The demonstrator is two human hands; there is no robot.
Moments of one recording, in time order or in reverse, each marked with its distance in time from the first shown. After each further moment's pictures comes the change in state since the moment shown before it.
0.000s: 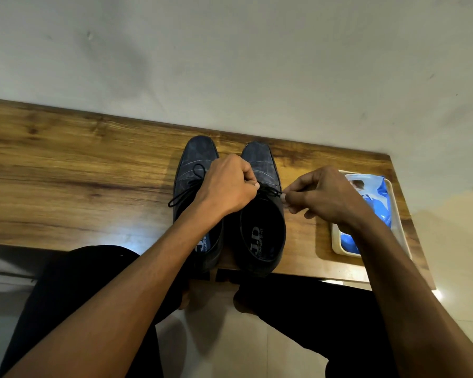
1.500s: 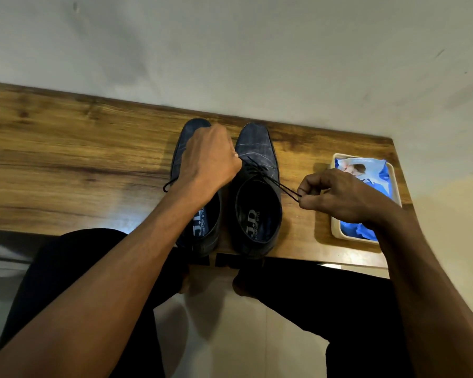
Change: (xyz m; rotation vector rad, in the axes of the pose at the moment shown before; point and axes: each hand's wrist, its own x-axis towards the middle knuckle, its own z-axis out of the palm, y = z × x) left_hand 0.012 -0.013 -0.009 0.213 0.194 -0.034; right_hand -0.010 0.027 -0.016 -0.277 -0.195 -0.105
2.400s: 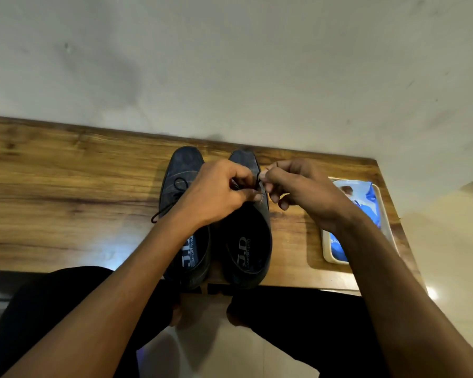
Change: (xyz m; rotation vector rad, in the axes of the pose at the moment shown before) left_hand -0.008 0.016 -0.011 -0.365 -0.298 0.264; right_hand 0.028 -0.047 0.000 0.591 0.132 -0.123
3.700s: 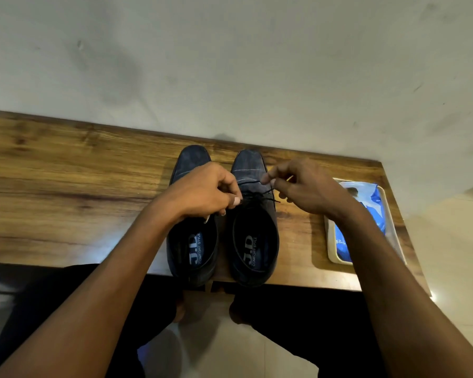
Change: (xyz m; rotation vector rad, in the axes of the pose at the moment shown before) left_hand -0.010 -0.010 -0.030 0.005 -0.222 -0.263; right_hand 0.024 0.014 -0.007 -0.668 0.021 -0.089
